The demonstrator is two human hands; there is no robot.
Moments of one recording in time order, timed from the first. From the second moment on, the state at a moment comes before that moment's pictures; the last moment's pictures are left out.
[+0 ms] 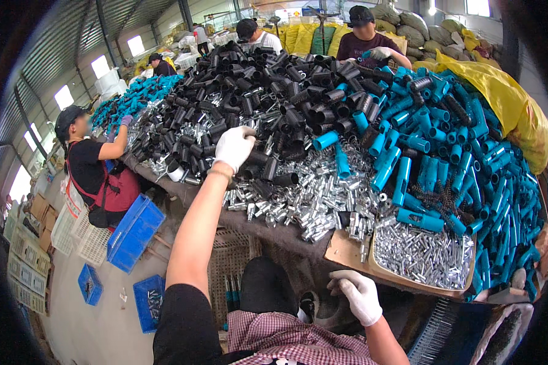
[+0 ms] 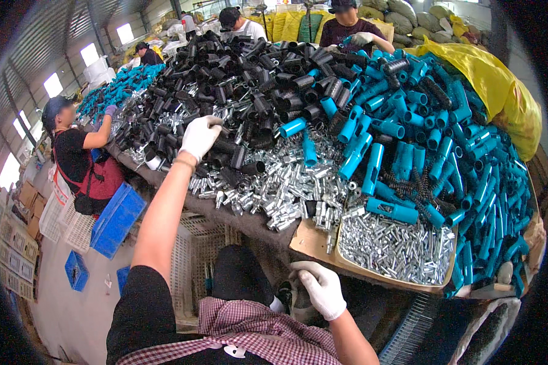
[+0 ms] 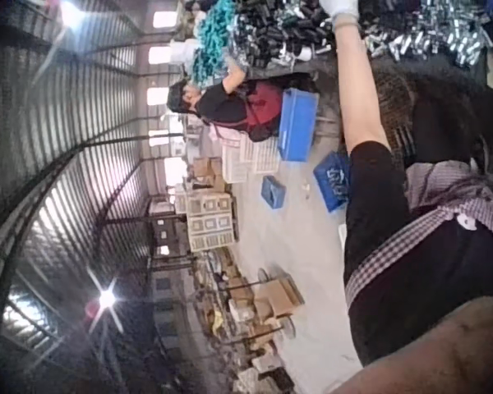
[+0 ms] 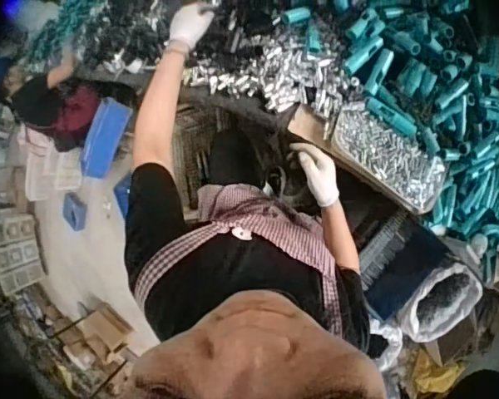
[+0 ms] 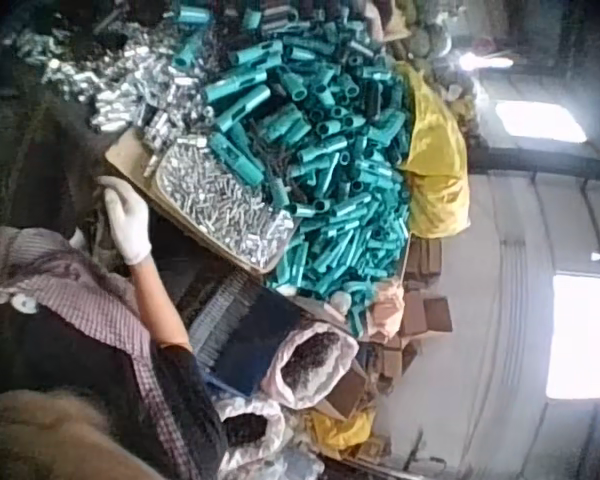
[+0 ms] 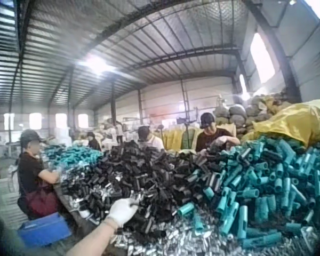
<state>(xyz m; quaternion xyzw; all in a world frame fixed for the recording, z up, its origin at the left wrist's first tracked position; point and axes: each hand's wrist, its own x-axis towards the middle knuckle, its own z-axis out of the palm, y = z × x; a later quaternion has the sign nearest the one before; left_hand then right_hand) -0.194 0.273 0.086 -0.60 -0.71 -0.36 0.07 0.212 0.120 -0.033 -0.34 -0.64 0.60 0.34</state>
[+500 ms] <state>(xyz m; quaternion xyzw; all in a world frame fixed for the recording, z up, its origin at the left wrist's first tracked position) -0.190 0.382 0.073 -0.56 -0.81 -0.14 0.03 0.165 0.114 -0.025 -0.32 -0.68 0.61 0.24</state>
